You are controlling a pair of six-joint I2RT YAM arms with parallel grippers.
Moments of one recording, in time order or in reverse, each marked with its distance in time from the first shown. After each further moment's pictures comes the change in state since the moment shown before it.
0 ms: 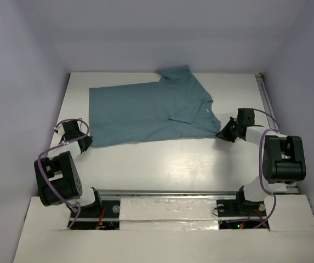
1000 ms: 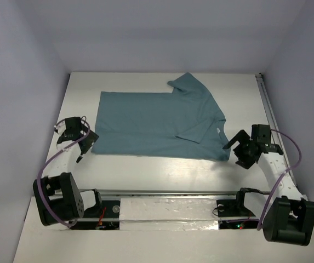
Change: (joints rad) left arm -0.085 -0.180 0.087 -0.427 -0.150 0.024; right arm -0.083 -0.602 -0.183 -0.543 0.084 0.105
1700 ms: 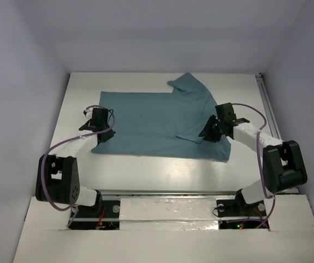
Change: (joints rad) left arm -0.341 0.153 0.130 0.153 -0.035 0.038; right arm 0.391 0.510 0.304 0.294 -0.019 0.021
